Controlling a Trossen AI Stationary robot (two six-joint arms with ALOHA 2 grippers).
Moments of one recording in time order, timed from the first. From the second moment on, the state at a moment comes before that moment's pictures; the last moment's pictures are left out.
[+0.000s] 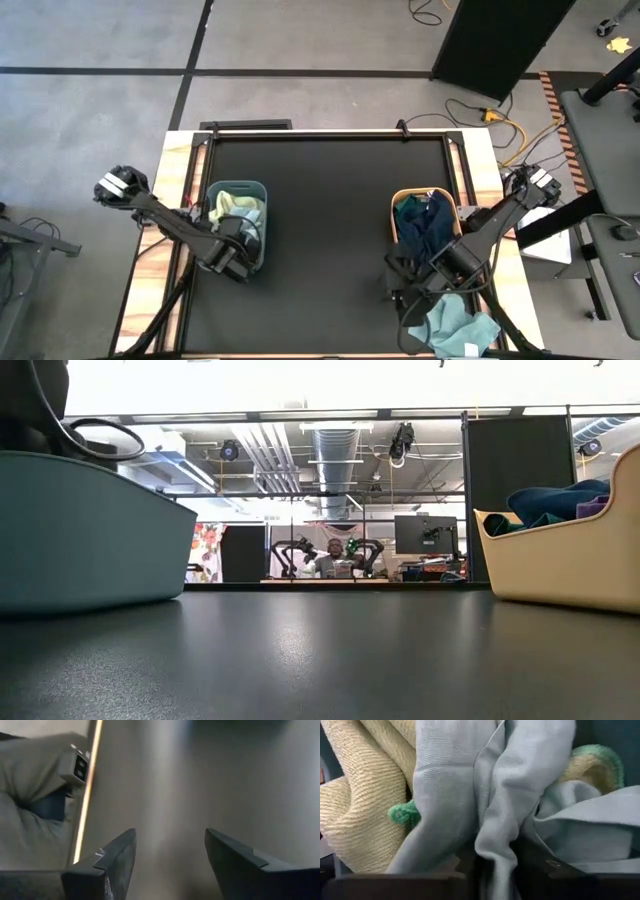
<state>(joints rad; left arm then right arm) -0.57 1.45 0.74 -1.09 -0.49 -1.82 0.68 1.52 1.30 -0.77 0.27 0.55</state>
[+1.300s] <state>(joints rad) -0.55 1.36 0.97 -0.34 -0.61 0.01 0.99 1.82 1.32 -0.98 -0.22 2.08</state>
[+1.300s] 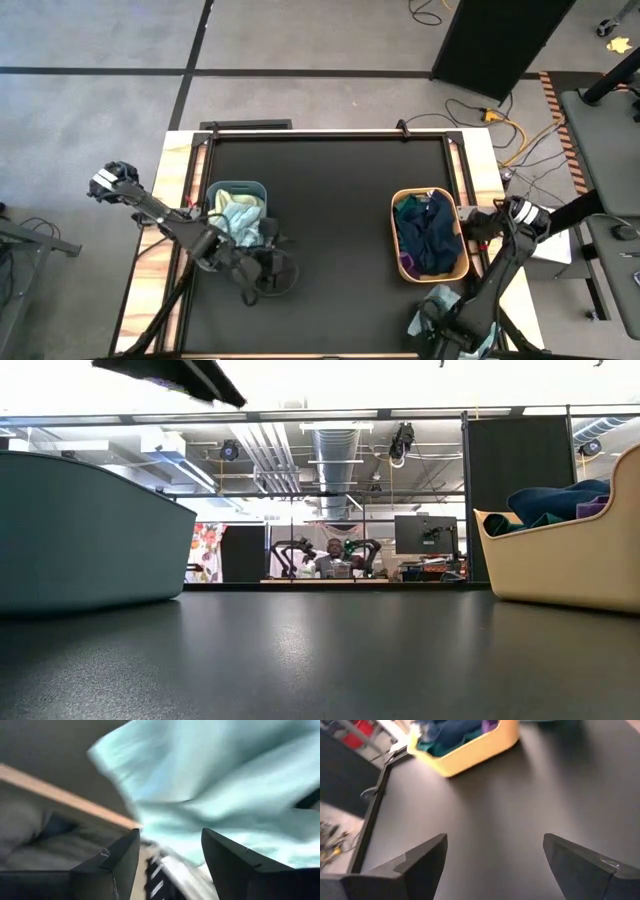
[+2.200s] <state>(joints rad) -0.46 1.45 0.86 -0.26 -0.51 -0.07 0.84 2.04 1.38 -0.83 -0.11 1.71</state>
